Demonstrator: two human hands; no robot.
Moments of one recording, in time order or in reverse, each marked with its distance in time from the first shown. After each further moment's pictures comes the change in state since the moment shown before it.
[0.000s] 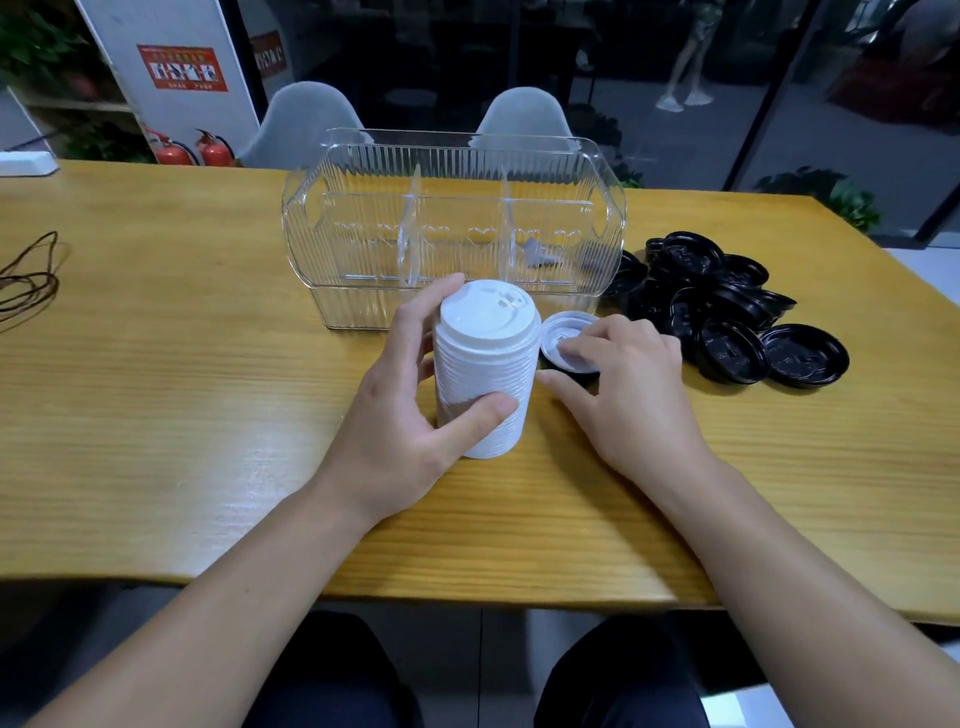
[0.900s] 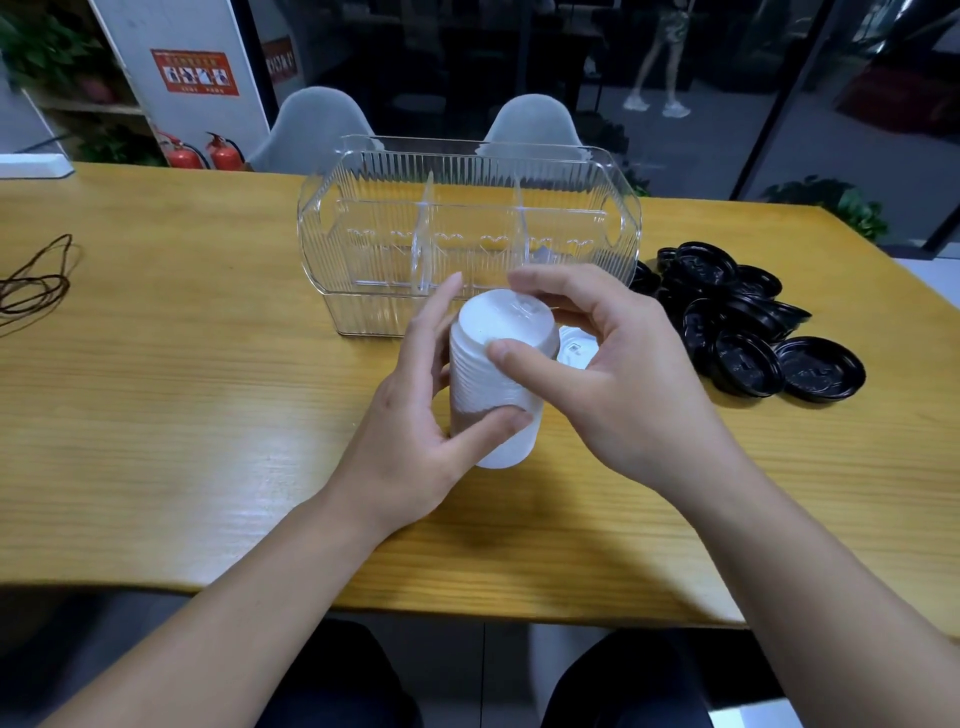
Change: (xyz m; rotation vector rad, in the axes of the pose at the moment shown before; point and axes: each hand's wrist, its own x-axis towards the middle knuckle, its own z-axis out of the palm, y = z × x) left_hand -0.001 -0.001 -0.002 -0.050 -0.017 -0.020; right_hand 0.011 -0.080 -0.061 0.671 -0.103 -0.001
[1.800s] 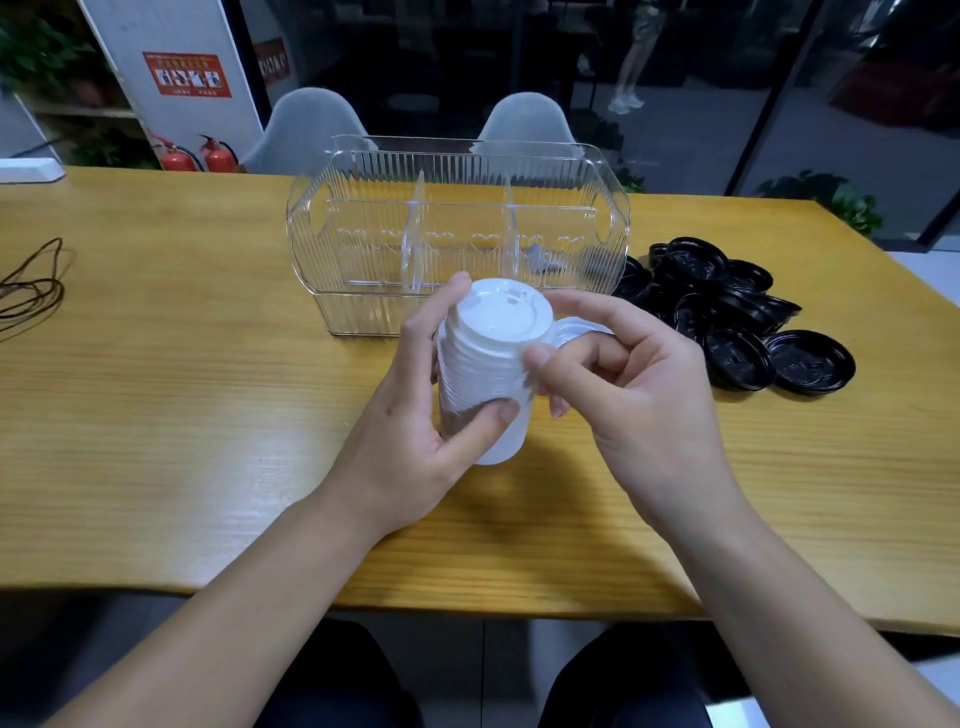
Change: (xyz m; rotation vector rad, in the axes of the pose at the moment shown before) left_hand 0.002 -0.006 0.003 0.132 -0.011 0.118; right_hand -0.029 0.011 0.002 0.512 0.146 0.153
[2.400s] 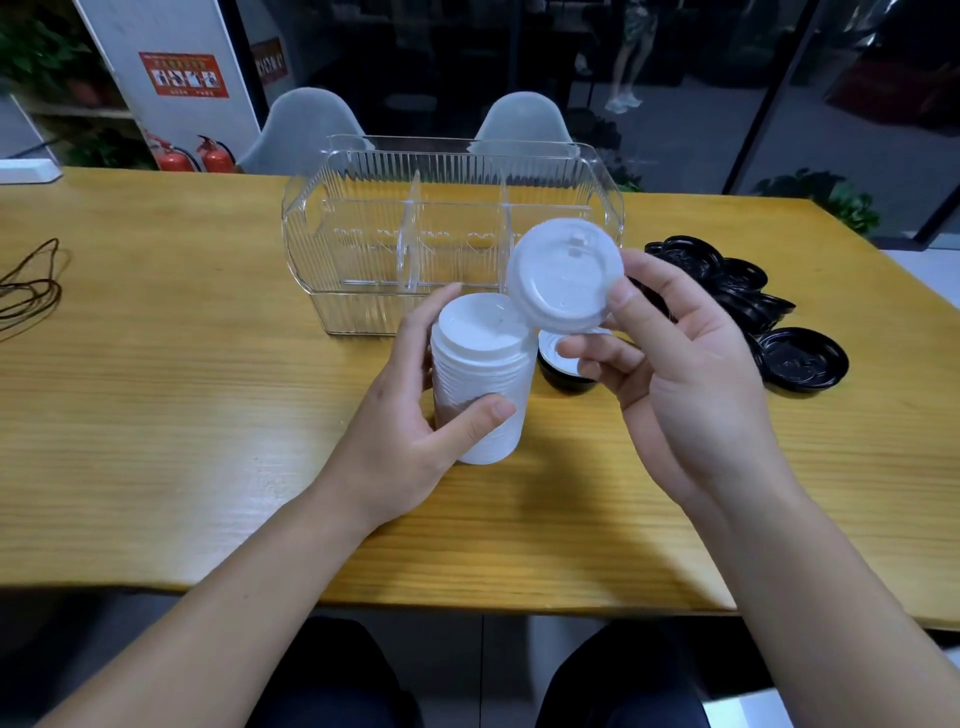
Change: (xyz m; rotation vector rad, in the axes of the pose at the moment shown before) left_hand 0.001 0.003 -0.002 -0.122 -0.014 -0.158; right_hand 0.012 -0.013 -0.020 0.313 0.092 0.118
